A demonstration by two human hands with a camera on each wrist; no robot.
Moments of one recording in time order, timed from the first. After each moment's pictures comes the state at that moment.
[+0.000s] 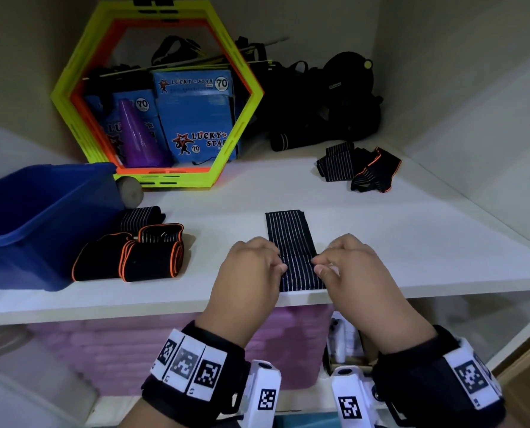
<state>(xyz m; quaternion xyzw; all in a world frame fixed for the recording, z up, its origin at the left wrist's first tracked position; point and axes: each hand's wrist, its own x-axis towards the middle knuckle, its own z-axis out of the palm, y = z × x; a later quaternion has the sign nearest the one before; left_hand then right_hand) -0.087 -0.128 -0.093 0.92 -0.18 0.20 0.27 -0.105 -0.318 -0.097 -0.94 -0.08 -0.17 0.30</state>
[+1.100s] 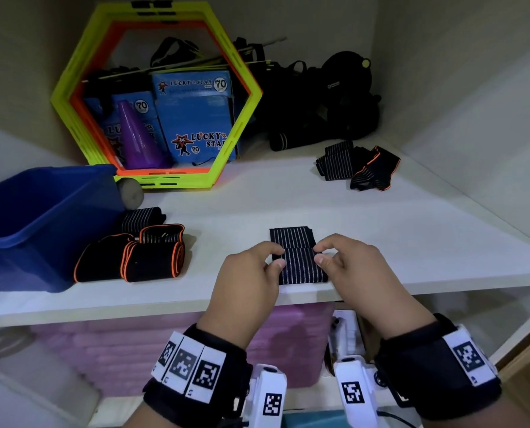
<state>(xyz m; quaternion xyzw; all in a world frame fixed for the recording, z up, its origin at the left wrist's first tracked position) -0.095 -0.128 -0.092 0.92 -0.12 0.16 0.34 -0.097 -0.323 -0.095 -0.91 -0.06 -0.14 0.38</state>
